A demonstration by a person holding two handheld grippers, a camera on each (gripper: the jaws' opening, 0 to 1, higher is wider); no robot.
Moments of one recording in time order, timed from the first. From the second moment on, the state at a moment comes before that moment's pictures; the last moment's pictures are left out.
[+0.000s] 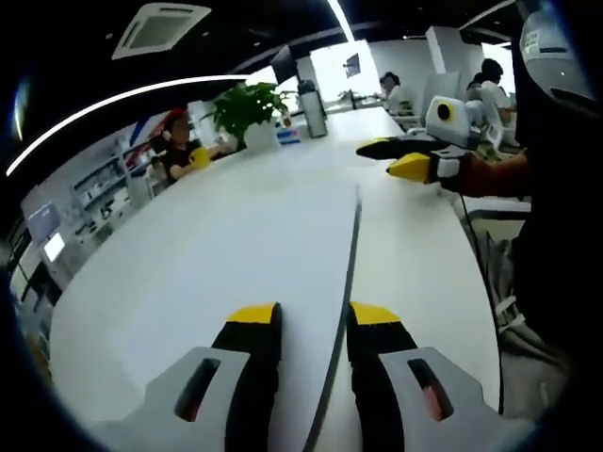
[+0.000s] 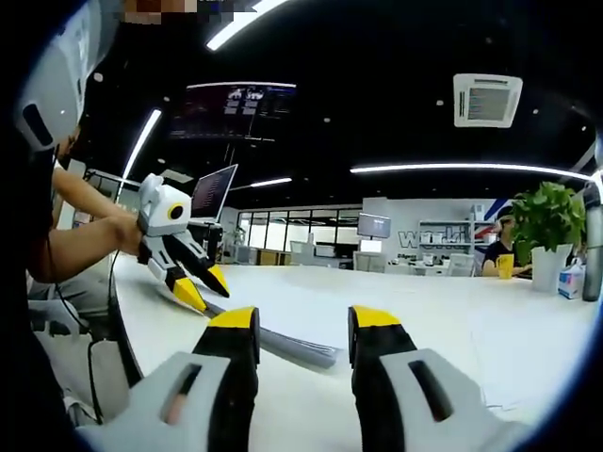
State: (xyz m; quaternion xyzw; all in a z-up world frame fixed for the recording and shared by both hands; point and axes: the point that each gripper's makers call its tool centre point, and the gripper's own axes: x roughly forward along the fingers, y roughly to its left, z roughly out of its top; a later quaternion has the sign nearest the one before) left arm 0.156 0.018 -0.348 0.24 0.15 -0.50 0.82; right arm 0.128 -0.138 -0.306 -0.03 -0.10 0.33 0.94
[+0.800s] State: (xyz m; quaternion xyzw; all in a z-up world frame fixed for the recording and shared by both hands) left arm 0.155 0.019 -0.346 0.12 0.20 -0.55 0.80; right arm 0.126 -0.141 -0.304 -0.02 -0.11 0.32 0.94
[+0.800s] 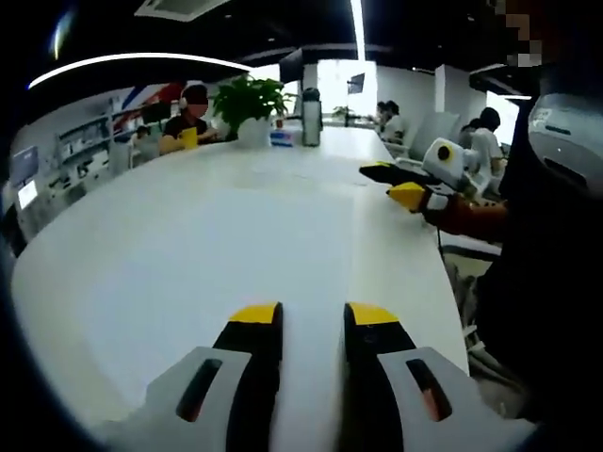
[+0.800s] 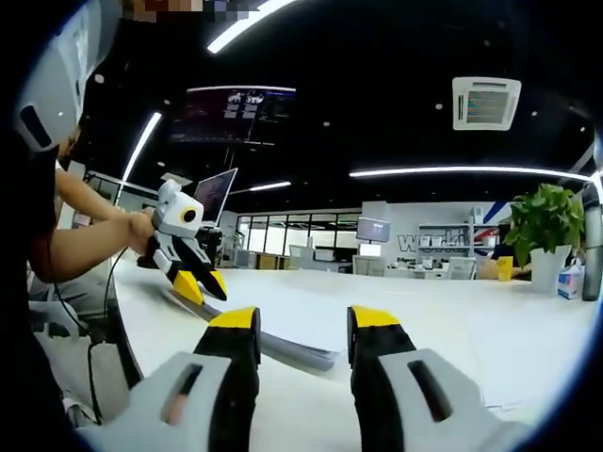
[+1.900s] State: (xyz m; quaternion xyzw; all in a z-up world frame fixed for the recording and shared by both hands) left arm 0.157 0.024 -0.338 -0.04 0.20 -0.60 0.78; right arm 0.126 -0.142 -0.302 -0.02 -0.11 0.32 0.94
